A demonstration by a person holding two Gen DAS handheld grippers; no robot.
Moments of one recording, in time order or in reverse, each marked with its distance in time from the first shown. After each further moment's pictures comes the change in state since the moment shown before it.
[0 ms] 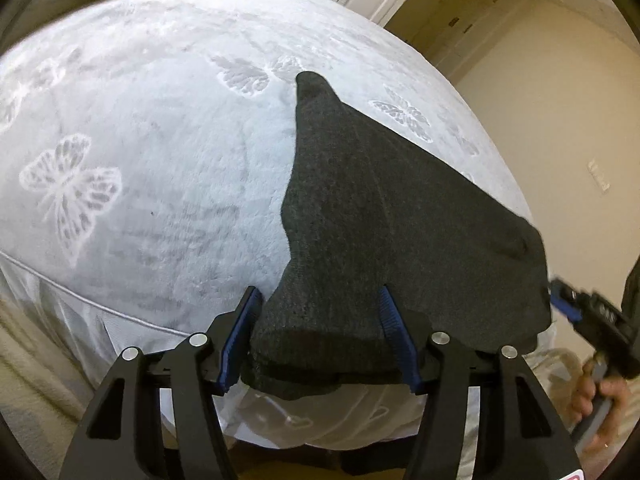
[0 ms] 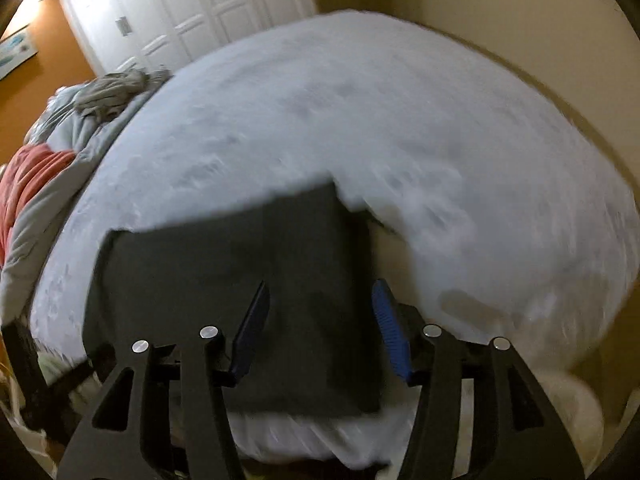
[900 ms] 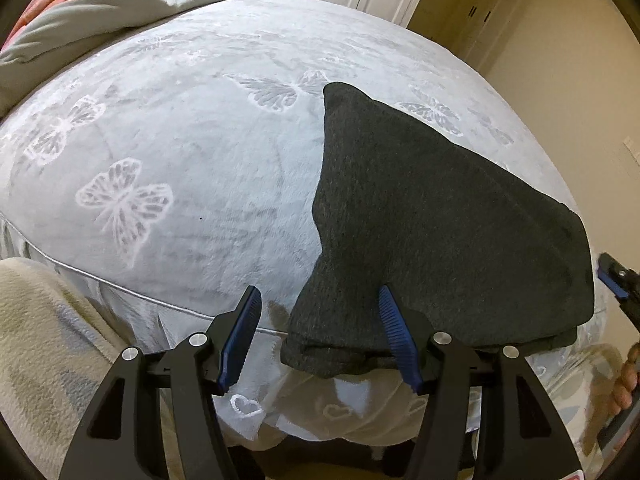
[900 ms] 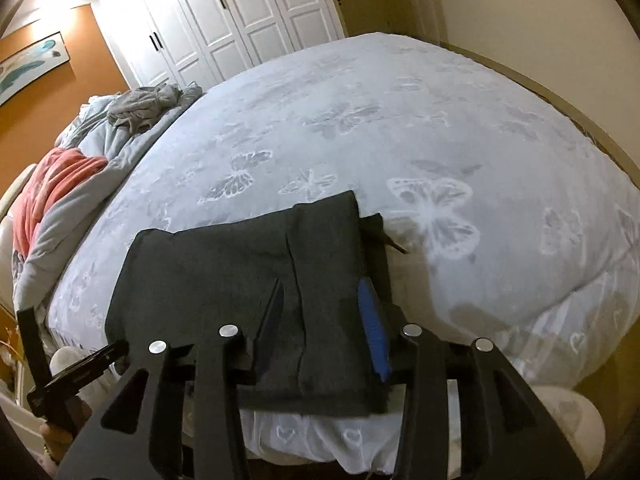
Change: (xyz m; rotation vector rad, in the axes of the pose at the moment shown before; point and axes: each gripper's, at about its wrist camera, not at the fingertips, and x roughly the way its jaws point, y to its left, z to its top) left arm -0.021 -0.010 -0.015 0.050 -0.031 0.203; right arm -0.011 0.002 -0.001 -0.070 -0.106 0.113
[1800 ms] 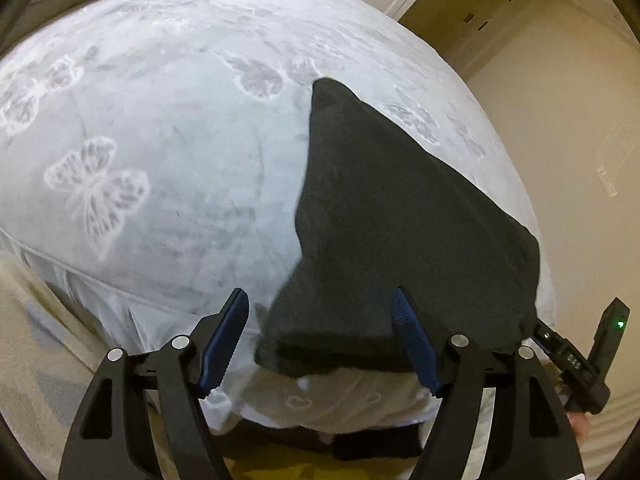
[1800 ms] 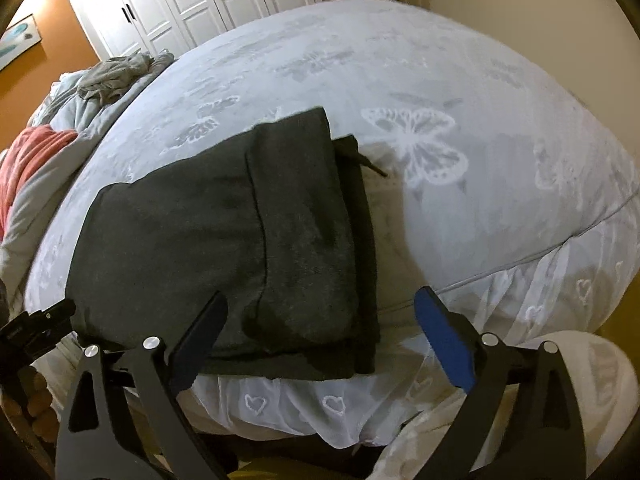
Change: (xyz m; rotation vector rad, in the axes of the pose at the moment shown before) left arm 0.015 0.008 0.022 -0.096 0.078 -0.171; right arm 0.025 -0.010 -0.035 0.037 0.133 -0.094
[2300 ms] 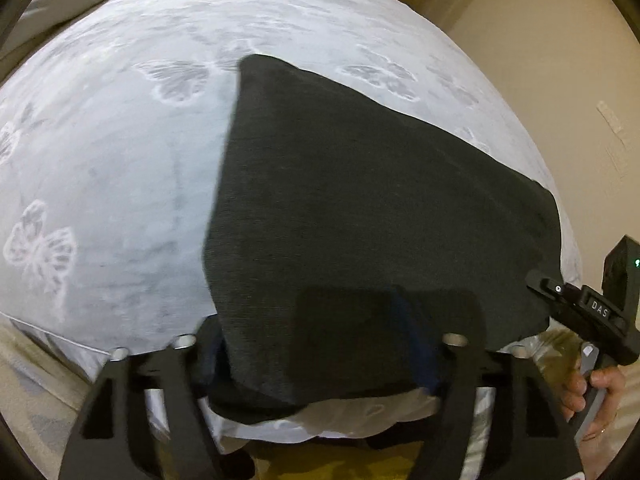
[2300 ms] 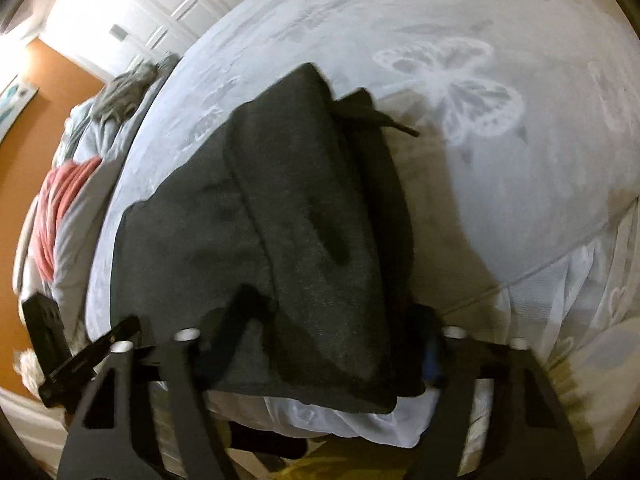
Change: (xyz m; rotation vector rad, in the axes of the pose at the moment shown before) left arm 0.045 -0.054 0.010 0.182 0.103 0.040; right arm 0.038 -0.015 0.016 0.150 0.147 0.217
